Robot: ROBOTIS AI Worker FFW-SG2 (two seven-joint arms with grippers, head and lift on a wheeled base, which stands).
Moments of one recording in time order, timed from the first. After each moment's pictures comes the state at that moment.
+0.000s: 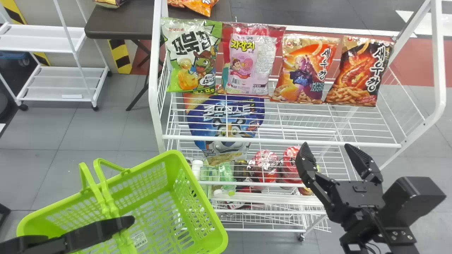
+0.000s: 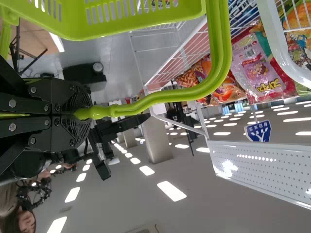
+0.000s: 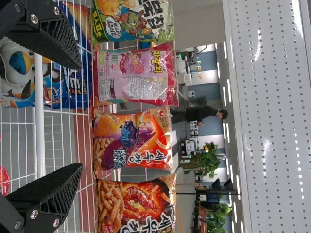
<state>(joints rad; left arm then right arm) 0.39 0.08 0.49 -2.16 0.24 1.56 -1.57 0.69 0.00 -0.02 -2.21 -0.10 0.06 0.06</state>
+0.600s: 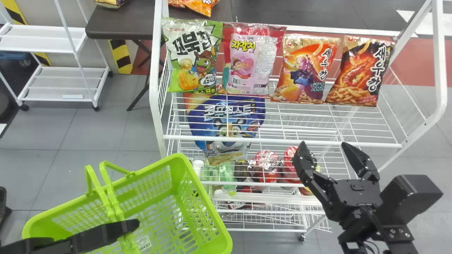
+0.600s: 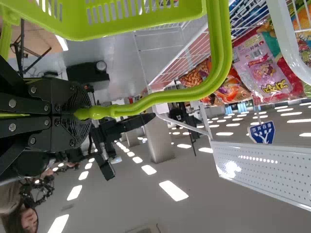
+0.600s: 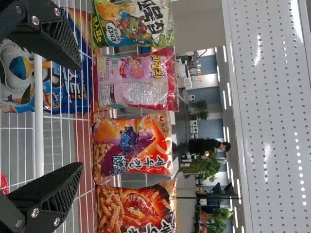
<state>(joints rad) 0.40 0.08 0.47 -2.16 0.24 1.56 -1.57 0.68 0.00 -0.02 -2.20 -0.10 0.07 0.07</state>
